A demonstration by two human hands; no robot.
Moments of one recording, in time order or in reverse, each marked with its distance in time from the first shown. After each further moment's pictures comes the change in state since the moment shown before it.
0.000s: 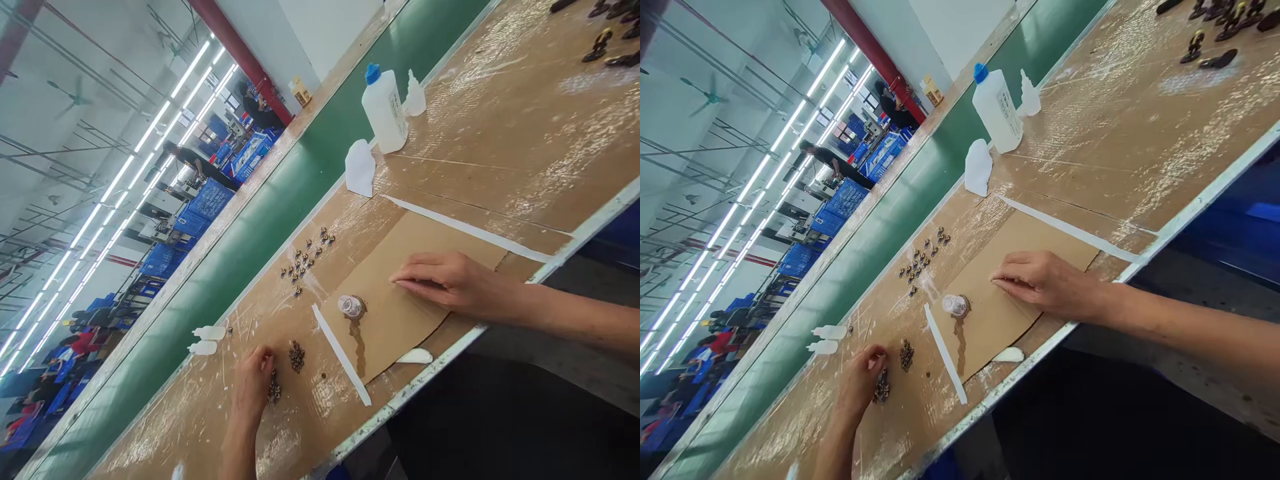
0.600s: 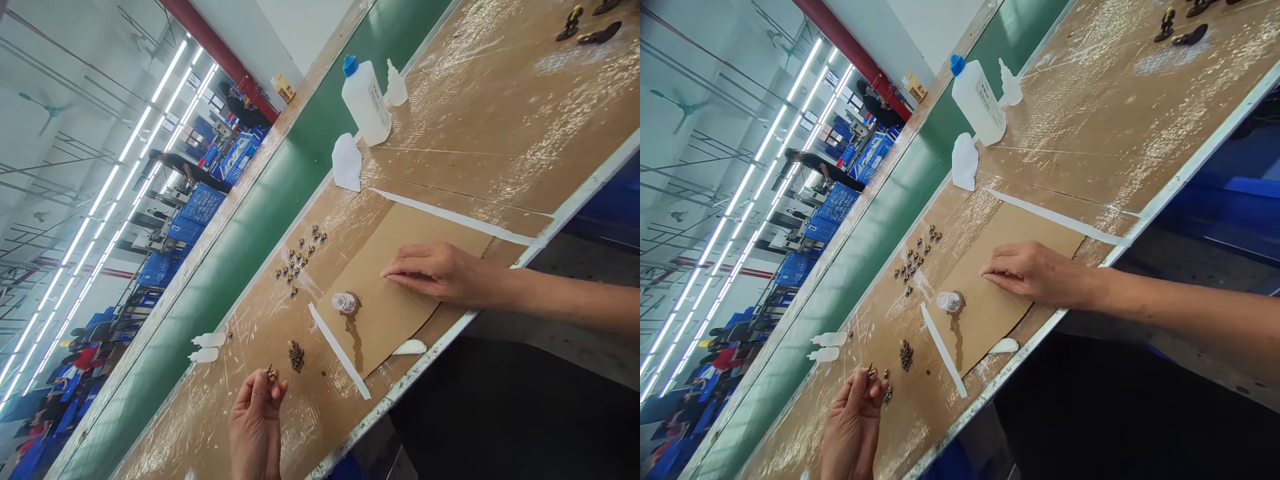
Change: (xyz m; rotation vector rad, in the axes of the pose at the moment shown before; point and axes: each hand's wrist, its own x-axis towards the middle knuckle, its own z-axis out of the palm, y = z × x) left_hand -0.059 0.044 -0.002 -1.007 0.020 -0.517; right_hand 0.000 0.000 0.000 0.015 0.003 -0.014
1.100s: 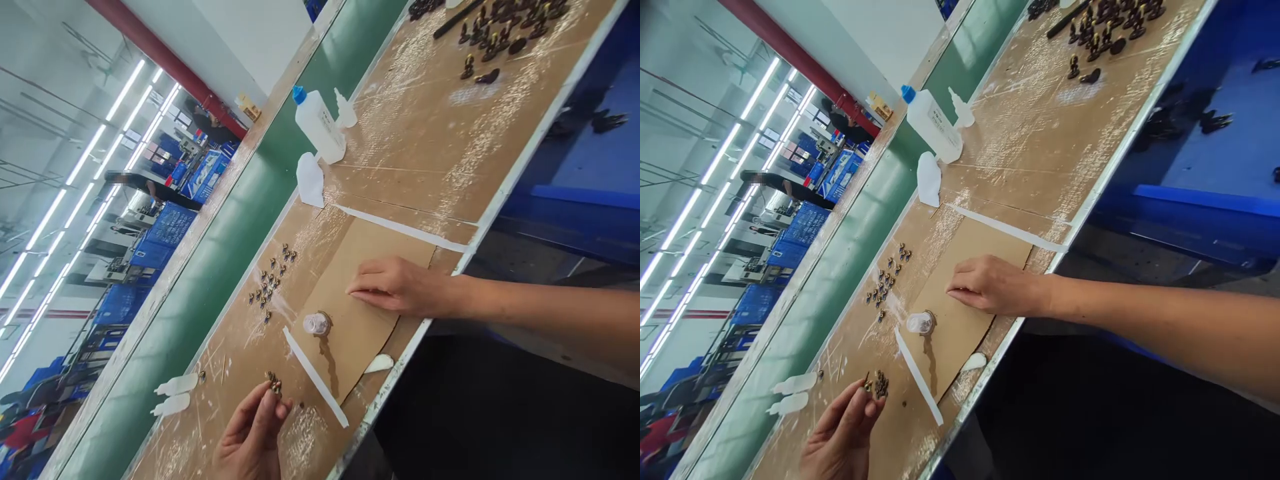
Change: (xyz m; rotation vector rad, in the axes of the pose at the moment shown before) left_hand -0.018 0.008 0.058 0.042 0.006 0.030; right_hand 0.002 -0.002 -0.001 -0.001 0.016 -0.008
